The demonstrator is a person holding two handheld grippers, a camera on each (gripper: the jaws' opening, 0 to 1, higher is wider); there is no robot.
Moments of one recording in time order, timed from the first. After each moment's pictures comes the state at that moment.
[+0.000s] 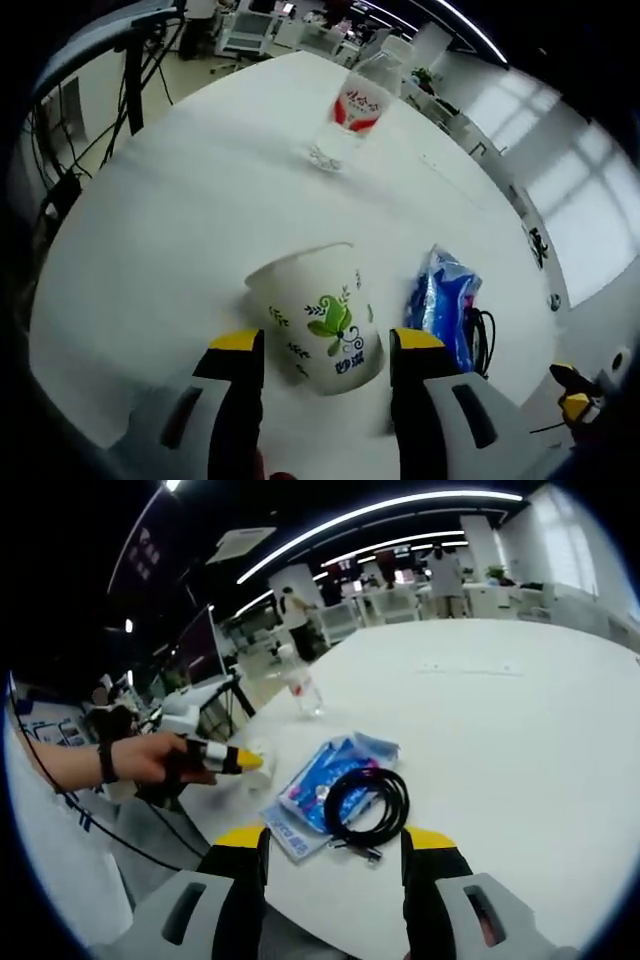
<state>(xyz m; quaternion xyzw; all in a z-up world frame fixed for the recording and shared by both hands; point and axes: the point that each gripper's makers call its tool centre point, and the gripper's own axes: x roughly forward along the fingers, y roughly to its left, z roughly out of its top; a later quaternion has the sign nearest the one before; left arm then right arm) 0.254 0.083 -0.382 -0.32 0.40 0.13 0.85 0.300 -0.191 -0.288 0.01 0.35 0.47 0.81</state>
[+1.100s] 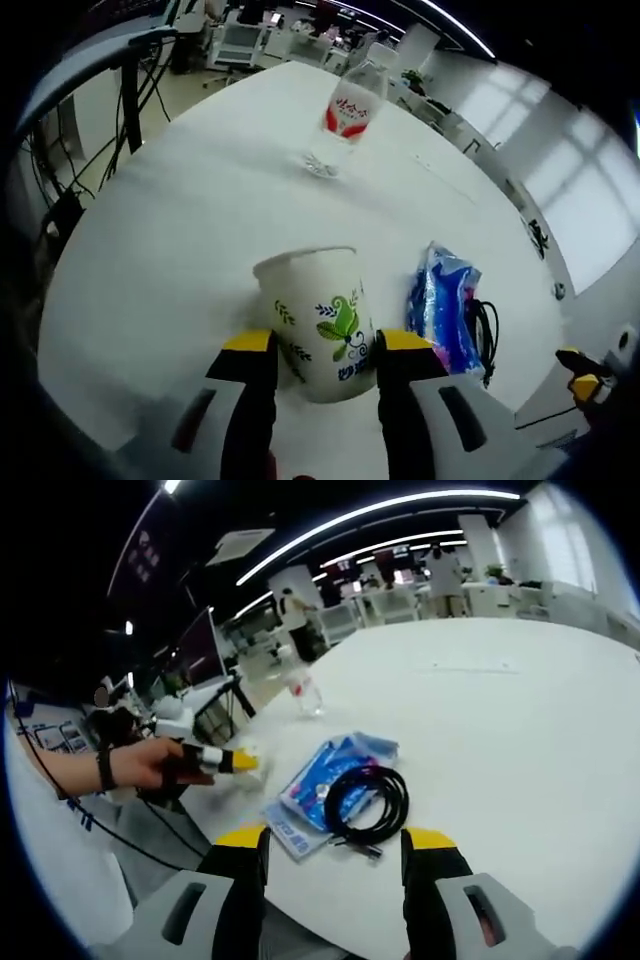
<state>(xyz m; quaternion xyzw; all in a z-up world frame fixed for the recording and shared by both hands) 0.245 0.094 -0.380 -0.29 0.38 0.13 0.87 0.294 -0.191 -0.290 0.01 0.35 0.47 0.81</state>
